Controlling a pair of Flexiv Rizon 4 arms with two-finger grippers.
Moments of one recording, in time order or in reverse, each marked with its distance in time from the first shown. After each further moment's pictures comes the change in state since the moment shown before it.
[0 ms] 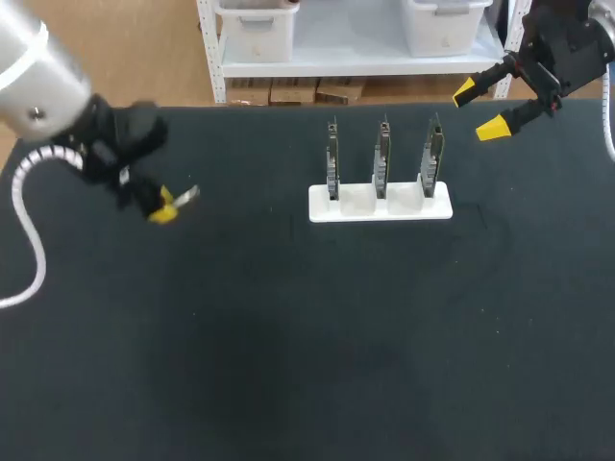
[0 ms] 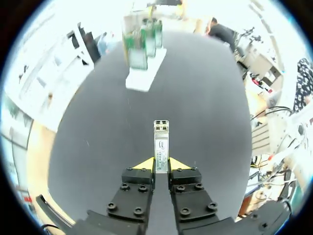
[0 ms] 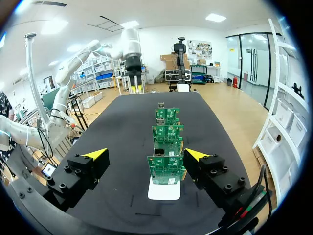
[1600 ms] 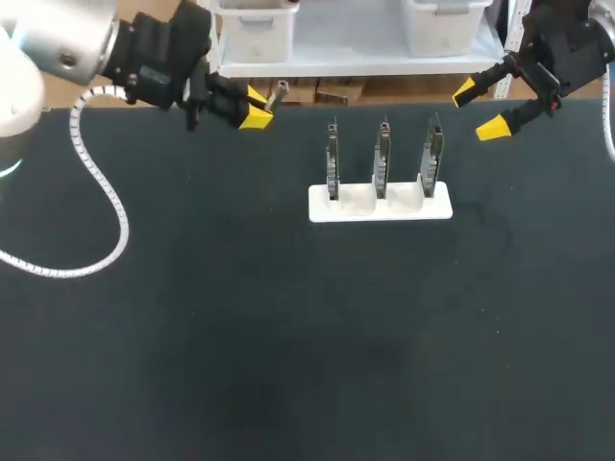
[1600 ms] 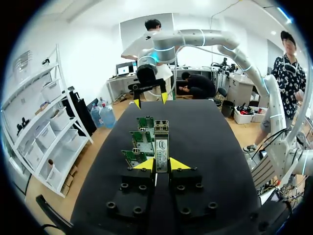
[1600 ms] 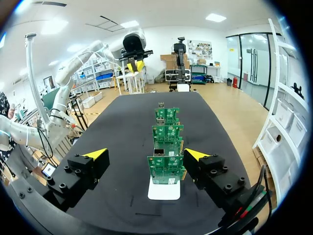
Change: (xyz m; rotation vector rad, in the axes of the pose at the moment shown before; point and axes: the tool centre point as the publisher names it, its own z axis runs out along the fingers) left arm -0.174 0.012 -0.038 0.018 -0.522 0.198; right arm 0.000 0.000 0.000 0.000 0.000 0.000
